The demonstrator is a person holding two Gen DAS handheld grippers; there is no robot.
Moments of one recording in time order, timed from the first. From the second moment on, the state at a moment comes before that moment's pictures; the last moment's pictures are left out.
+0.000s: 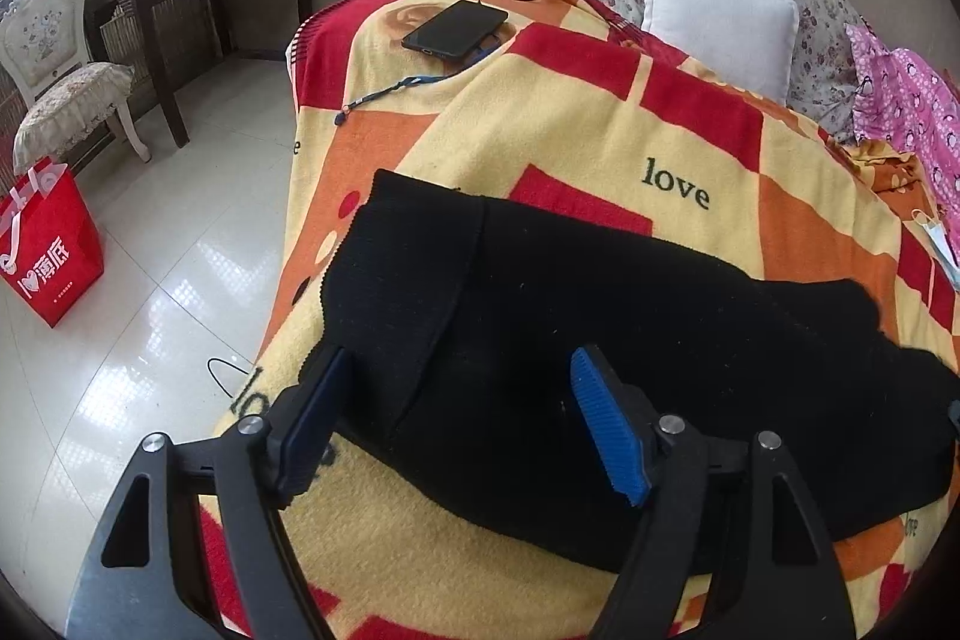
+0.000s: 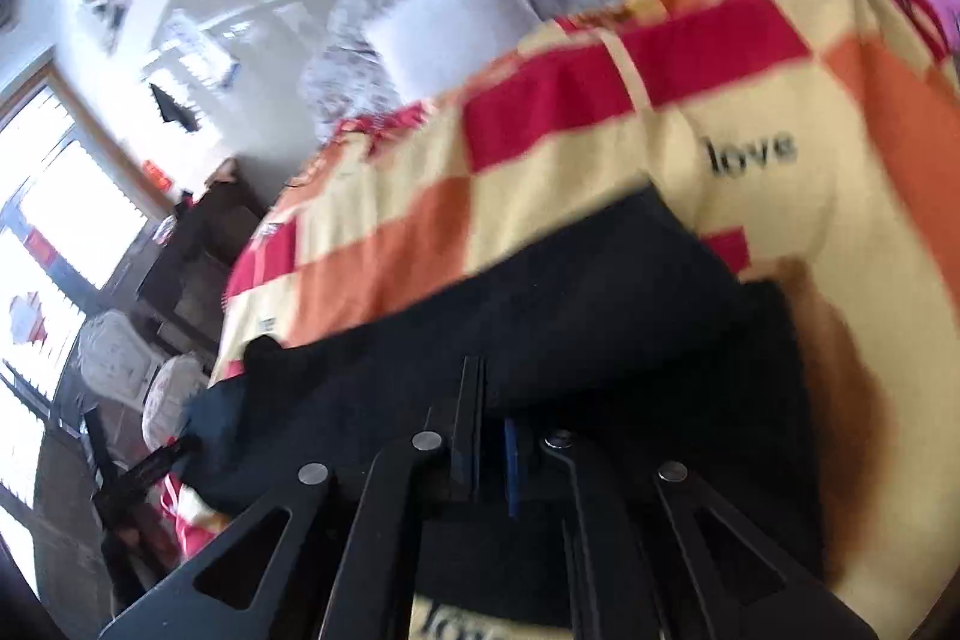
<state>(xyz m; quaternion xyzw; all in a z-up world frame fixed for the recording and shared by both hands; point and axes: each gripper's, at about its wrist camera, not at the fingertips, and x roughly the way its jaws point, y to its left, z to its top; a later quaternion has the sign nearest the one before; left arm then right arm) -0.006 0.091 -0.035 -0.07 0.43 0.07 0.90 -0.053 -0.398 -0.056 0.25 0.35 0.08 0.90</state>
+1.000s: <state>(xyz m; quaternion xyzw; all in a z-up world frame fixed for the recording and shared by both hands) -0.024 0.138 -0.018 -0.09 0.41 0.11 0.90 -0.041 -0.199 -0.013 0.03 0.38 0.27 0.88</state>
